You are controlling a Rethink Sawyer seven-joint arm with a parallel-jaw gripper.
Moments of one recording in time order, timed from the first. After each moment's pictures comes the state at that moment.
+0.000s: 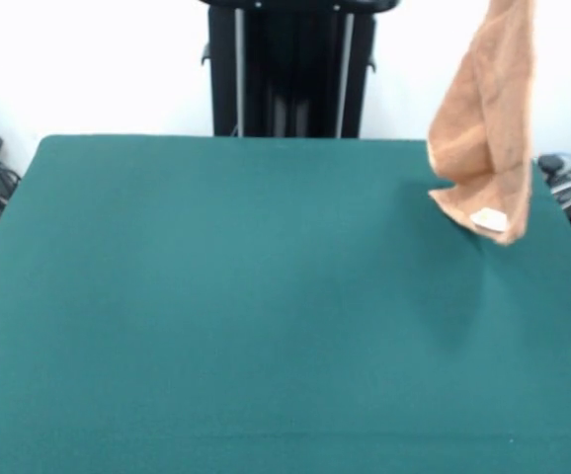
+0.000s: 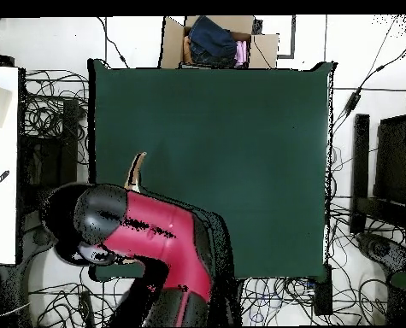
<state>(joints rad) 0.27 -0.91 -0.38 1.75 0.40 1.27 1.84</state>
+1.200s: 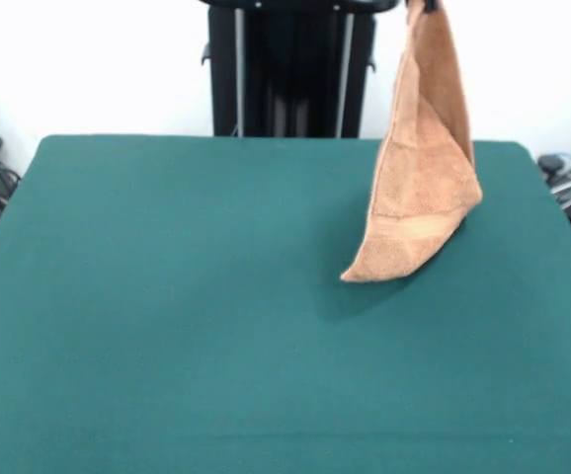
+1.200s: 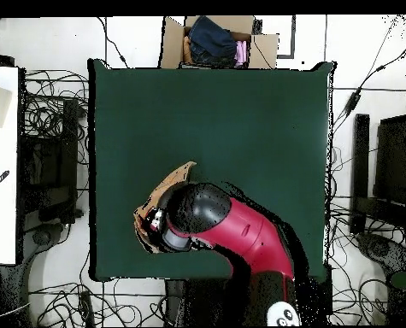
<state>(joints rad) -0.15 -0.93 -0.11 1.95 0.34 1.09 1.67</state>
